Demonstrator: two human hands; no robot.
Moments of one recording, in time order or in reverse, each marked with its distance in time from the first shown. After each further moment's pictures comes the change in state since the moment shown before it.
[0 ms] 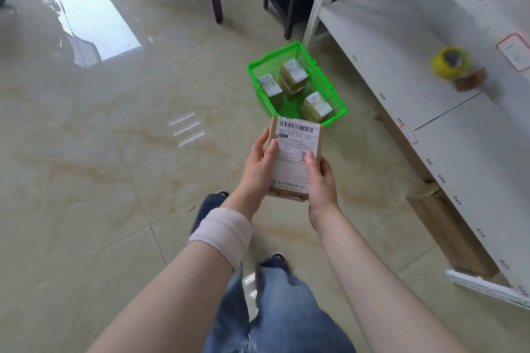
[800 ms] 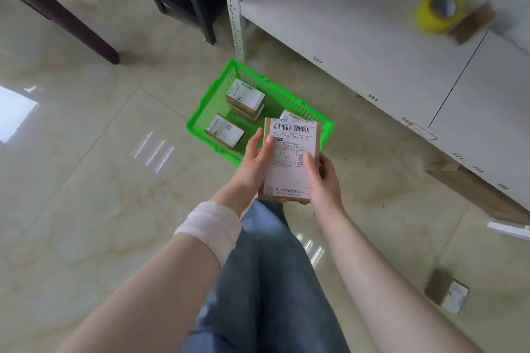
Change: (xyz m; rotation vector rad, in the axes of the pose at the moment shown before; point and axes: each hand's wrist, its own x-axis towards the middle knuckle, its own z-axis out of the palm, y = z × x) left_hand 0.410 0.072 0.092 0.377 -0.436 -0.254; right_hand 0.348 -0.084 0.064 0.150 0.367 0.100
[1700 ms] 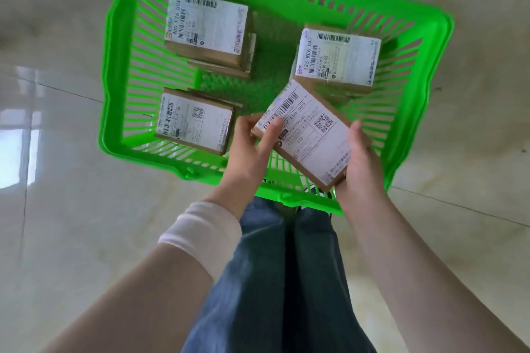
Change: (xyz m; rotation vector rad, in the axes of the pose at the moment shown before) left_hand 0.312 -0.198 -0.050 0.348 0.055 -0.095; right_hand 0.291 0.229 0.049 0.459 0.311 0.331
